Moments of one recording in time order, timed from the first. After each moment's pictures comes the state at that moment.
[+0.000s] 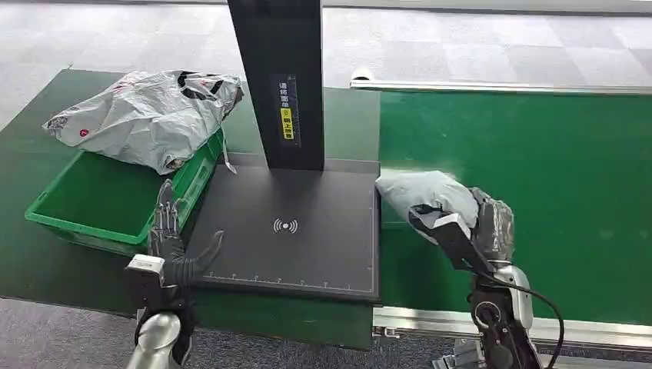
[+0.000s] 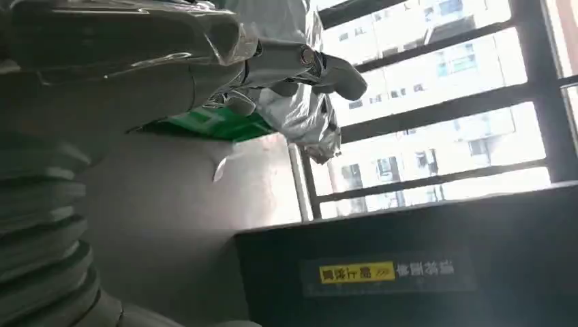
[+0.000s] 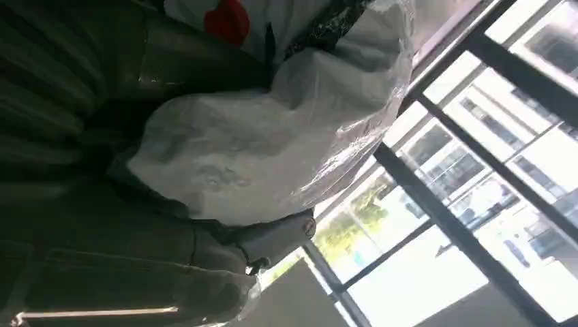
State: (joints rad) left arm -0.11 -0.14 -0.08 -1.36 -0.15 0.30 -0.68; right arm -0.24 -0.03 0.20 -1.42 0.71 -0.36 -0.19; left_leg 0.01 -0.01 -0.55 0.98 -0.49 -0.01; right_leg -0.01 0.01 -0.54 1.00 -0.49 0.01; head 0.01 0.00
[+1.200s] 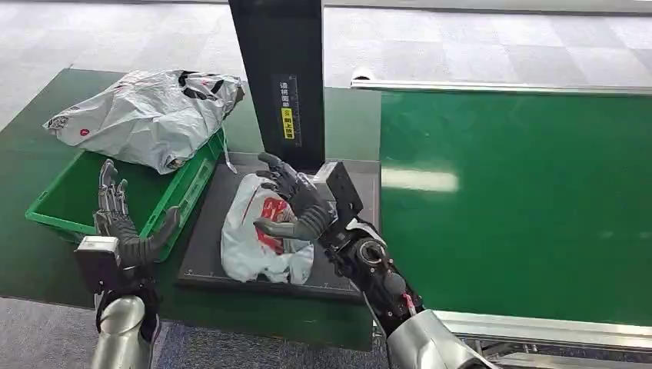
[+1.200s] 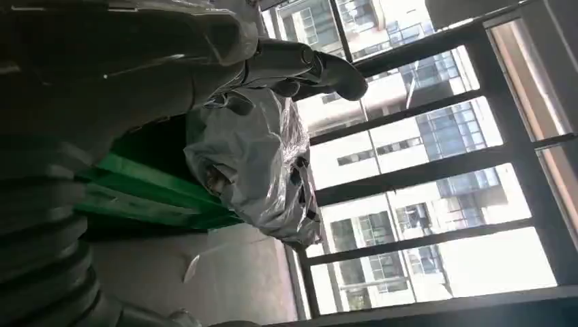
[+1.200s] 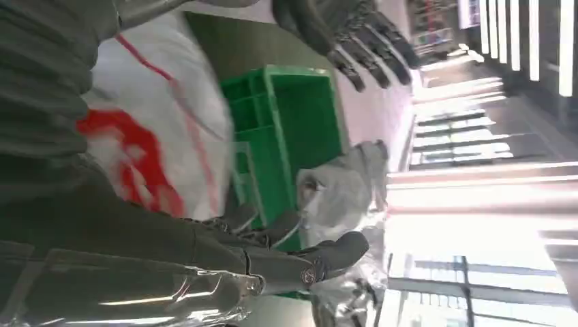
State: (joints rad) left arm -0.16 -0.13 0.08 -1.44 -0.21 0.28 -0.63; right arm -0.63 0.30 0.52 -0.86 -0.16 0.31 -0.34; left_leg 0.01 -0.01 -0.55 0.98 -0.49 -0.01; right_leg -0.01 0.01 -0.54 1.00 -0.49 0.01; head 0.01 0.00
